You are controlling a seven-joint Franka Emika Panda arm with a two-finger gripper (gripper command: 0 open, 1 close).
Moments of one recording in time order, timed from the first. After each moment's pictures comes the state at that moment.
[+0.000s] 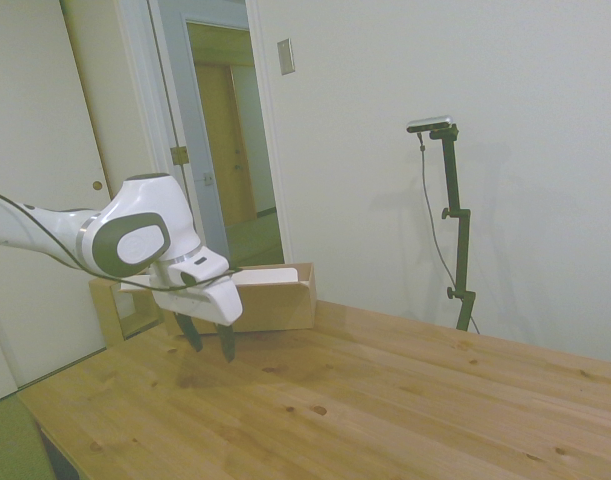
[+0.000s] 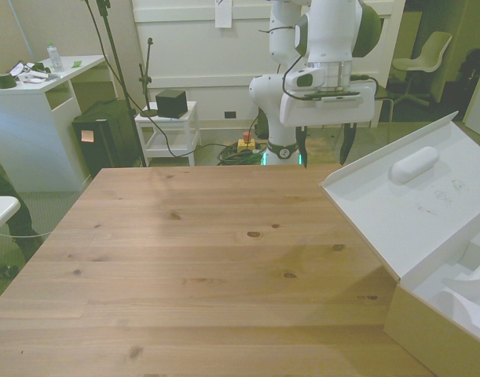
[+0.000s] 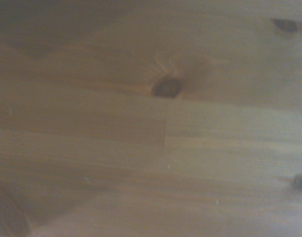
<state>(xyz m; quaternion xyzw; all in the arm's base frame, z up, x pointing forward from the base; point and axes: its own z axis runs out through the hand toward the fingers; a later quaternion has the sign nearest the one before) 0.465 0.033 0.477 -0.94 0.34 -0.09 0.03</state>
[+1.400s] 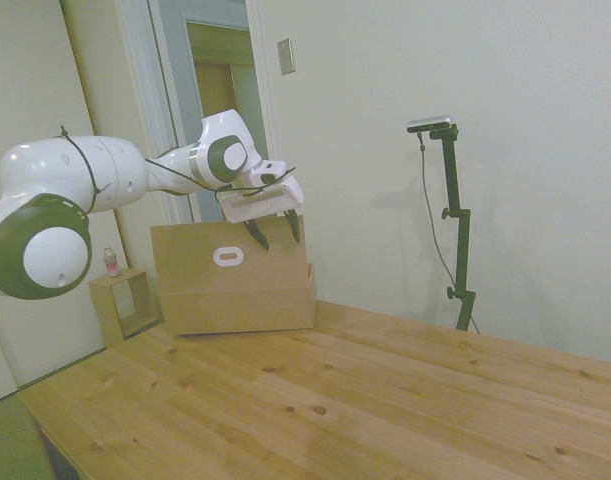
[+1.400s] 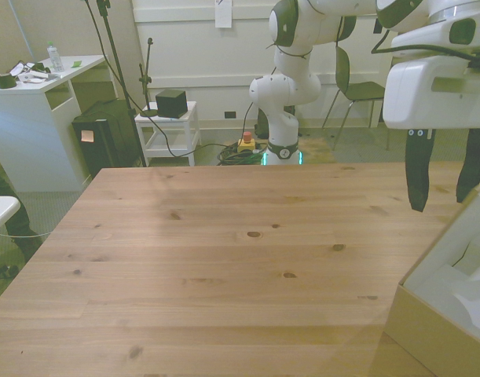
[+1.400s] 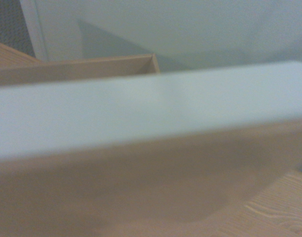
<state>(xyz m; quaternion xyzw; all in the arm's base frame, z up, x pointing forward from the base) 0.728 0.107 0.580 -0.96 0.21 -0.19 0.01</state>
